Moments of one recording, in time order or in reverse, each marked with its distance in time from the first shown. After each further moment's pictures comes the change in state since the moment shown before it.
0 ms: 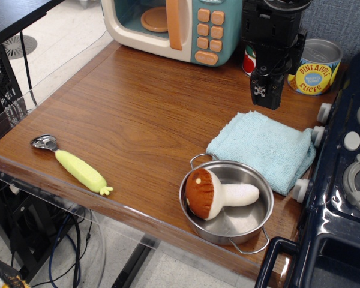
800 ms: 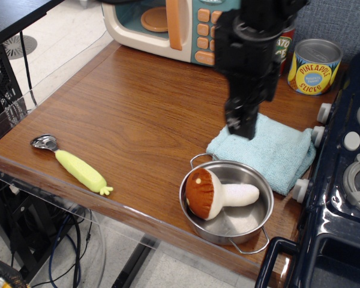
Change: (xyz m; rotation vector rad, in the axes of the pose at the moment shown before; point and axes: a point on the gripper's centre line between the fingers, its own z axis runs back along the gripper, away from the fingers) arm 0.011 0.051 0.004 0.030 -0.002 0.041
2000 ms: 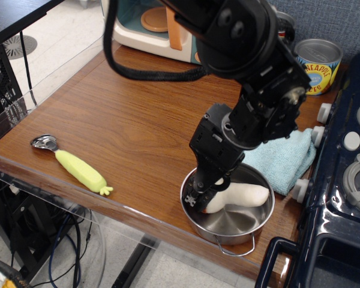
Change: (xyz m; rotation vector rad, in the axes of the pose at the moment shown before) arm 0.017 0.063 -0.068 0.192 -0.309 -0.187
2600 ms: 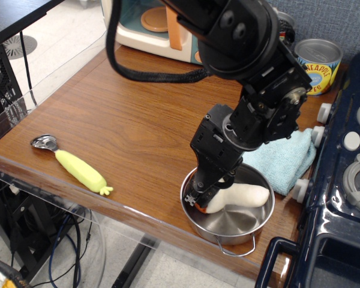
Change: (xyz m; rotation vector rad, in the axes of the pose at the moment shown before) arm -0.002 0.002 0.002 0.017 0.029 -0.014
